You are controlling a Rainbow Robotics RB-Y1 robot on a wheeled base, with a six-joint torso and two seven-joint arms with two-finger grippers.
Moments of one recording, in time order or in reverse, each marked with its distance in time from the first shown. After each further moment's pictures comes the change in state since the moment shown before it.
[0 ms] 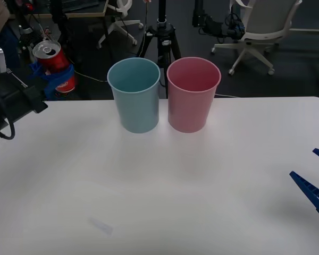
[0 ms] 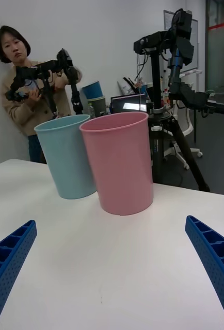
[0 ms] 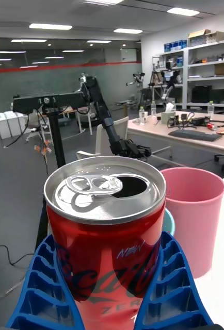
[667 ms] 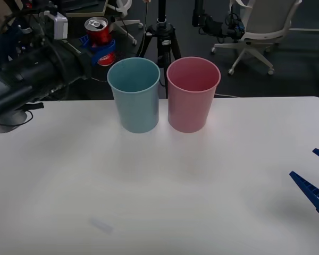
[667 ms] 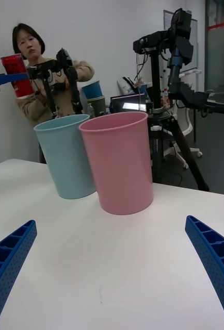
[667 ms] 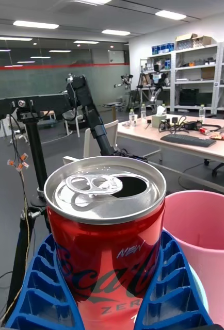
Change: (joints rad) right arm 0.000 0.000 0.000 0.000 0.000 0.000 0.000; left arm -0.593 -0.150 -0.432 0.417 0.057 0.000 -0.009
